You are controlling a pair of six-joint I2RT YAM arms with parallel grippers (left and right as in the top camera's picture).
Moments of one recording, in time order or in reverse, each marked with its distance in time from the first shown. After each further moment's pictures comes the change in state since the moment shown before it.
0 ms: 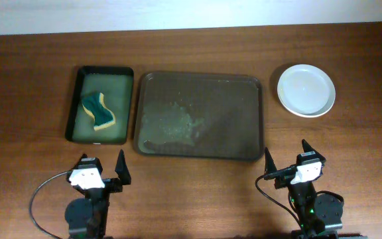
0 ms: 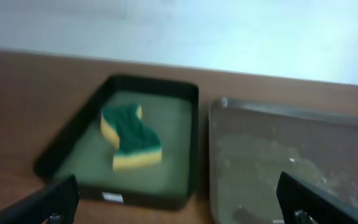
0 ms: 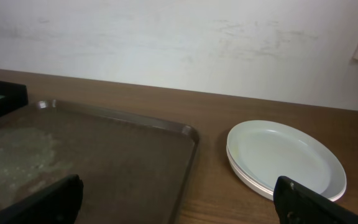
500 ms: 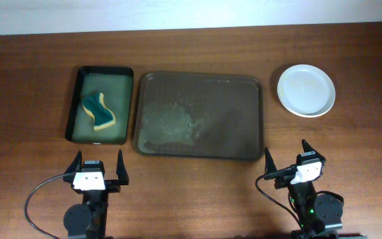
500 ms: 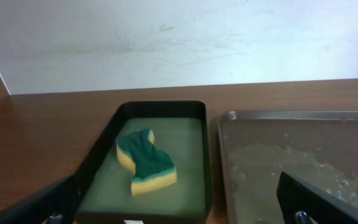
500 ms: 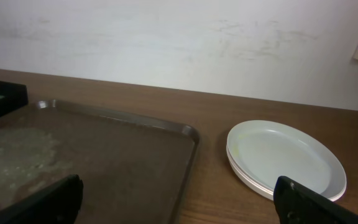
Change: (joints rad) left arm -0.003 -0.072 0.000 -0.003 -0.014 0.137; right arm 0.000 0.000 0.000 0.000 0.000 0.000
